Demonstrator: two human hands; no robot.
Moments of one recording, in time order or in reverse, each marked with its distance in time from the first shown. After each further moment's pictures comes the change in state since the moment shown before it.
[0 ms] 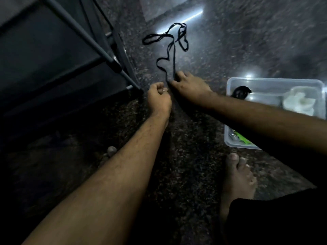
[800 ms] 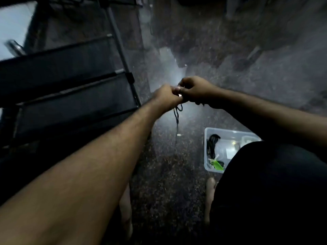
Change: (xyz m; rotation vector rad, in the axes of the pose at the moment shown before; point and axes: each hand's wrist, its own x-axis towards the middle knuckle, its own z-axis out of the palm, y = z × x) left_hand -0.121 0.216 -0.117 0.424 -0.399 0.491; right_hand -0.103 -0.035 -0.273 0.743 0.174 0.189
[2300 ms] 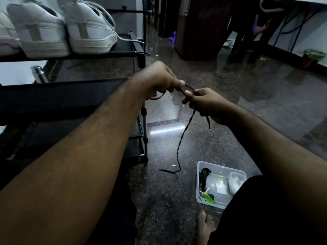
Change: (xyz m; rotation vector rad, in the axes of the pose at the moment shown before) left_hand -0.087 0.114 -0.157 -0.034 0.110 0.108; right_hand -0.043 -0.102 -0.062 0.243 0.121 0.000
